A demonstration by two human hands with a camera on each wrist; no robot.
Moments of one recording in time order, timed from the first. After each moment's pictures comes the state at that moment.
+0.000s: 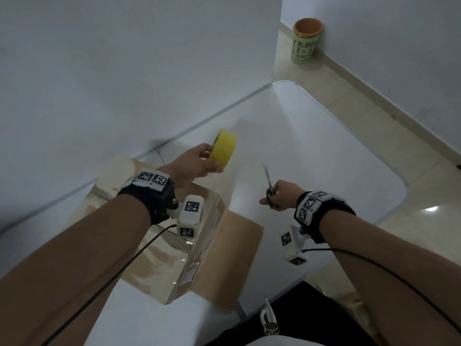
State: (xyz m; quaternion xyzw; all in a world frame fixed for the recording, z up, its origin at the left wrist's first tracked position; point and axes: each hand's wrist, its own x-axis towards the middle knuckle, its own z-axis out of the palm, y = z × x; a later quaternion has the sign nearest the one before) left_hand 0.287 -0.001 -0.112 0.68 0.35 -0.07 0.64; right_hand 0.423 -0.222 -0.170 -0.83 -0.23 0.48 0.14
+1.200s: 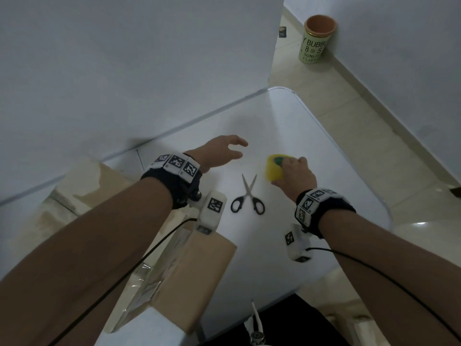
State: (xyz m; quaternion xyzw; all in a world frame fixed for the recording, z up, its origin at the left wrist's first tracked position) left_hand 0.414 -0.034 -0.104 0.83 0.29 -0.13 0.46; right_hand 0.531 -0.221 -0.166 -0.91 -0.37 0.19 0.01
